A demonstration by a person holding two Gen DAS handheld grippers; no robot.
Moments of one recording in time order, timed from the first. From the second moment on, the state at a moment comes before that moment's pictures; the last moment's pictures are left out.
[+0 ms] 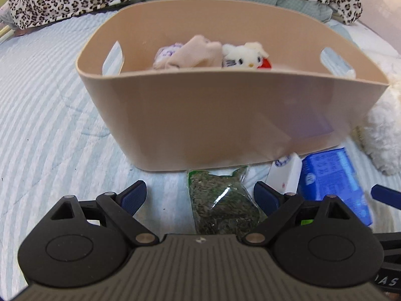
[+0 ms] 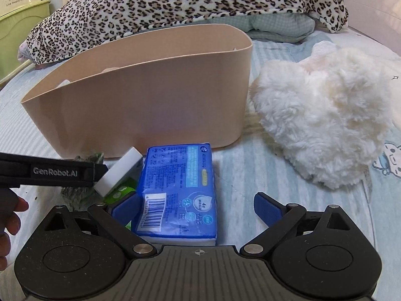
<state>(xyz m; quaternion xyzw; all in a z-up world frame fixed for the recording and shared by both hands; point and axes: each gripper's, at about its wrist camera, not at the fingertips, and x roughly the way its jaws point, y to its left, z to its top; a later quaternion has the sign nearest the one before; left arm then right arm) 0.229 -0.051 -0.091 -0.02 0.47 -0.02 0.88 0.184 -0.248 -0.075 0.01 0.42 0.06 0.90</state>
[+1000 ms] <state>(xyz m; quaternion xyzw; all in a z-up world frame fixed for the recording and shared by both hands) 0.182 -0.035 -0.067 0.00 0.44 -0.05 0.89 0.158 -0.258 -0.050 0.03 0.40 0.05 0.91</state>
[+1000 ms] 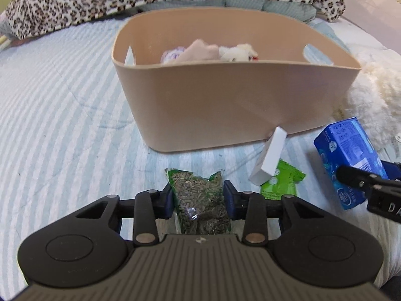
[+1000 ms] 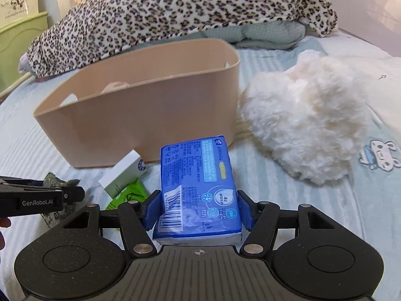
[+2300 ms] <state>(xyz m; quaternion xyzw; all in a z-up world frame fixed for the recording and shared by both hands) 0.272 -0.030 0.021 0.02 0.32 -0.02 0.95 0.237 -0.232 0.049 0.05 0.25 0.06 0.96</state>
